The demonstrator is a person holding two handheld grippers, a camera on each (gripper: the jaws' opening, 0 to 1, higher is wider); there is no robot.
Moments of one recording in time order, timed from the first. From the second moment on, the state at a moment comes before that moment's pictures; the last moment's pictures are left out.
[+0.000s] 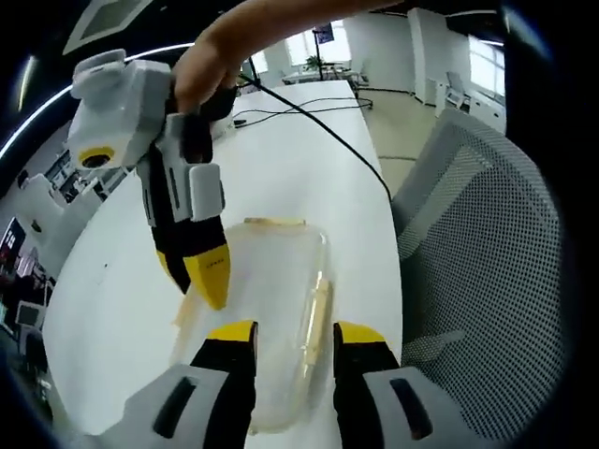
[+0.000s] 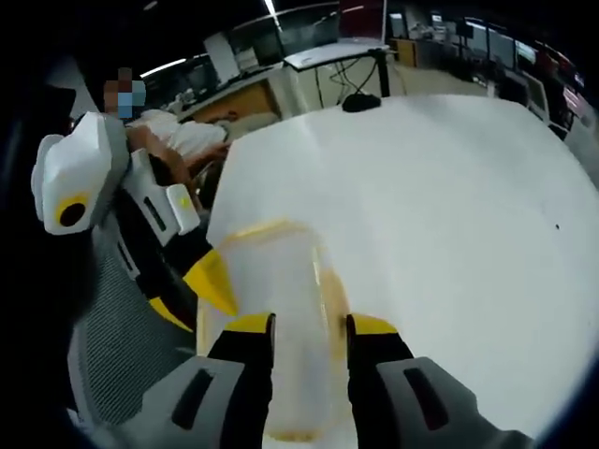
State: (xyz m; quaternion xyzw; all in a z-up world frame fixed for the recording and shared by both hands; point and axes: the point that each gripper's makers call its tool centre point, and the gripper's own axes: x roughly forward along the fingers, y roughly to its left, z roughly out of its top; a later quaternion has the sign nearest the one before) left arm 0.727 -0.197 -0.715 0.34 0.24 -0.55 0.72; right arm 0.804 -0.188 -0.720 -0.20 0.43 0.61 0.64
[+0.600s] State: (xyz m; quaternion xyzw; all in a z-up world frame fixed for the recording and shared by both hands) left arm 0.731 -0.201 -0.716 0.37 0.21 -0.55 0.72; right arm 0.803 -0.187 -0.722 -0.20 0.44 0.62 0.61
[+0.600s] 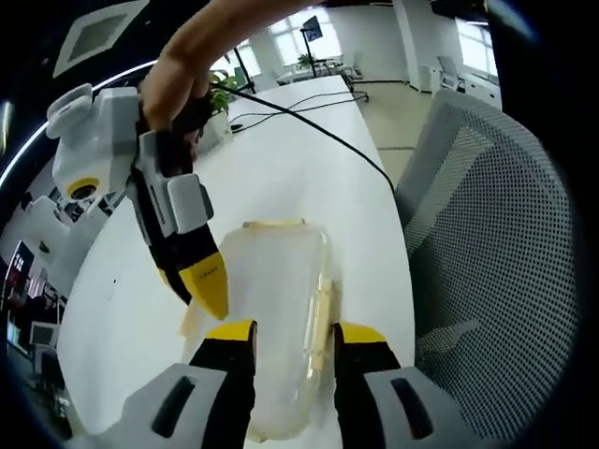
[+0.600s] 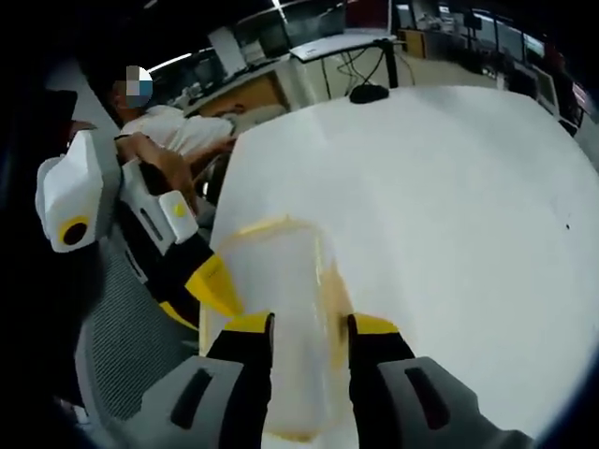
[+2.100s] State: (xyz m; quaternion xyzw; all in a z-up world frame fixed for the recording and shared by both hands) left arm 0.733 -0.202 -0.718 0.39 0.20 -0.55 0.71; right arm 0.801 -0.185 -0.725 -0.24 0.50 0.61 0.56
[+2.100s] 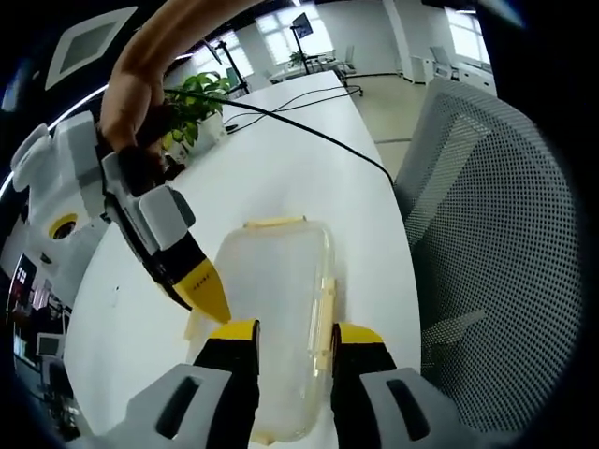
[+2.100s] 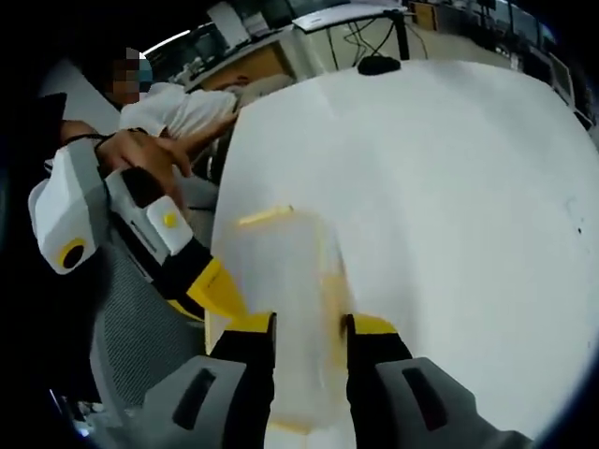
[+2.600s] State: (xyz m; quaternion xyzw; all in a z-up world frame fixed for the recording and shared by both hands) left arm 0.734 -0.202 -0.720 0.39 0.21 -0.56 0.71; right arm 0.799 -0.186 -0.731 -0.25 0.55 0.59 0.53
